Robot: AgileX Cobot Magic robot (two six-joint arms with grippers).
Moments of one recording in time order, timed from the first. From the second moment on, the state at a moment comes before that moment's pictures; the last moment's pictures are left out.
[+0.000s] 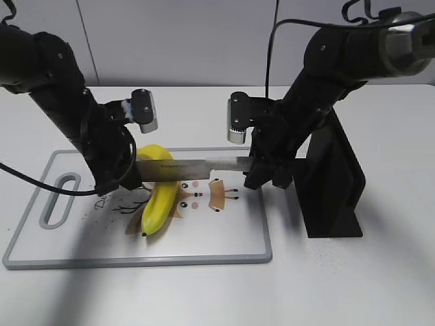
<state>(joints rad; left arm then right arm) -0.32 2.02 -1.27 -0.48 0.78 1.40 0.39 2.14 -1.43 0.51 0.80 -1.40</state>
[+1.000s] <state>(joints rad) -0.32 1.74 -1.27 -0.48 0.87 1.36 0.40 1.89 -1.43 0.47 0.85 -1.37</state>
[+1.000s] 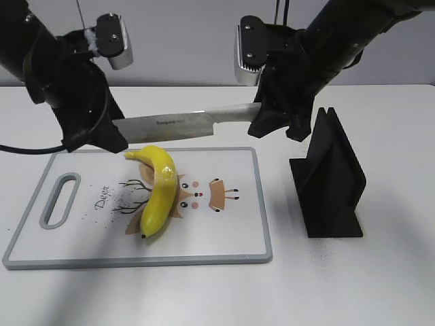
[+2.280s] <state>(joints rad) 0.01 1.29 -1.07 -0.10 1.22 0.17 0.37 1.48 -1.30 -0.04 0.97 0.30</state>
